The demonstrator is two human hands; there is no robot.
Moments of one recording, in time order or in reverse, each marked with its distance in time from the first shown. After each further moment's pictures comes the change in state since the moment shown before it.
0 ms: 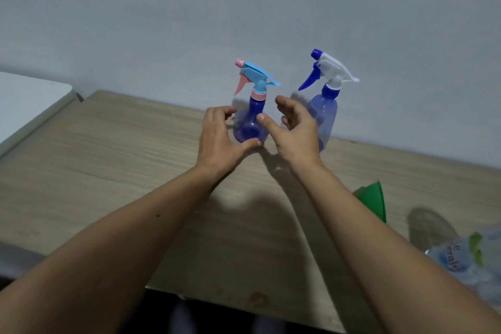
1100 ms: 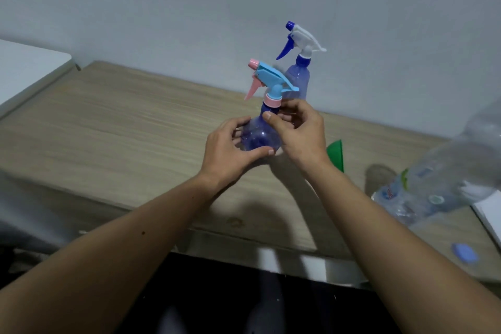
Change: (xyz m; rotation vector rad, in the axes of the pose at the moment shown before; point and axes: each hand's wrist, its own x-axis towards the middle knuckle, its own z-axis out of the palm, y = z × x) left_hand -0.124 0.042 0.006 -0.345 -0.093 -0.039; right_hand -0.089 -0.012 -0.071 -0.015 -0.020 0.005
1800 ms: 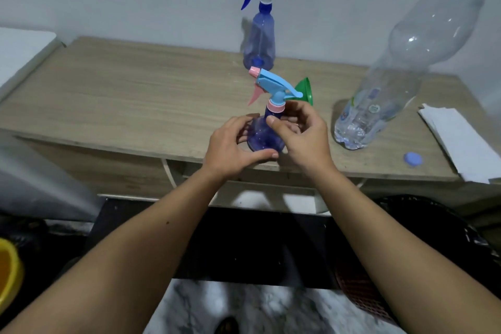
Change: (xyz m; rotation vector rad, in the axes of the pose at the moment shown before) left_hand -0.121 0.013 0.027 0.115 -0.216 0.136; right_hand -0.144 0.019 -0.074 0.190 0.075 0.100
